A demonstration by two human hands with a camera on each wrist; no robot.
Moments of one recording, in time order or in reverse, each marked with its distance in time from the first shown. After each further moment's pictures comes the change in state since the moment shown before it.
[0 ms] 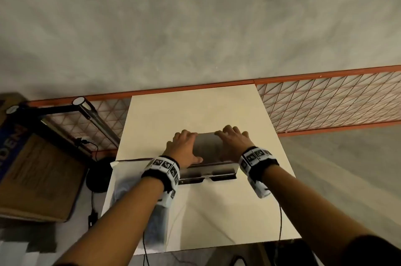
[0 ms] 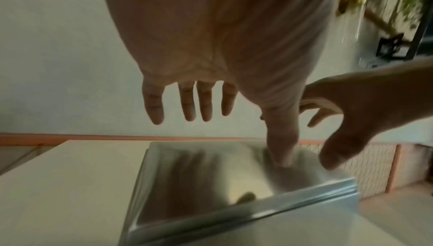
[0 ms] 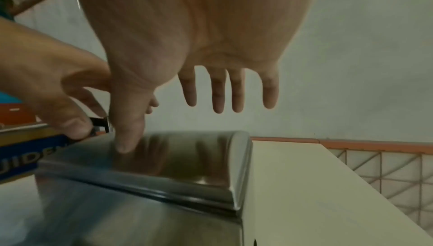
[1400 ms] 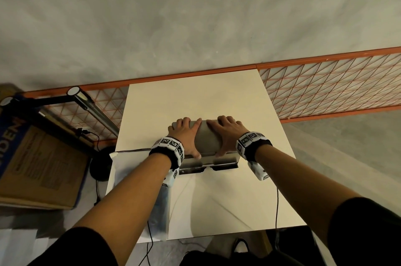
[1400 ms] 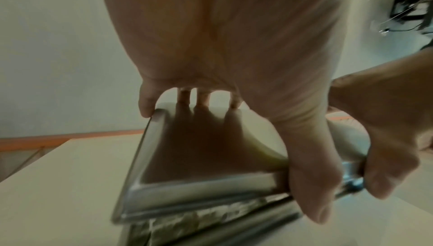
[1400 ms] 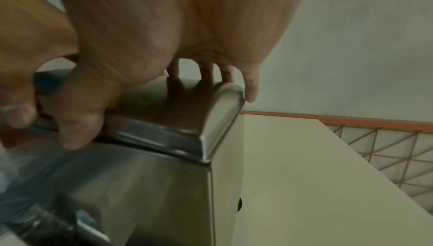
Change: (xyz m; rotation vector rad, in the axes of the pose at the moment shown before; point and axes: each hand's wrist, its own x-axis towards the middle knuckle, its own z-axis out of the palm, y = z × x) left_hand 0.037 -0.004 0.014 0.301 -0.173 -0.004; right_hand 0.030 0.005 0.024 -0.011 -0.080 -0.115
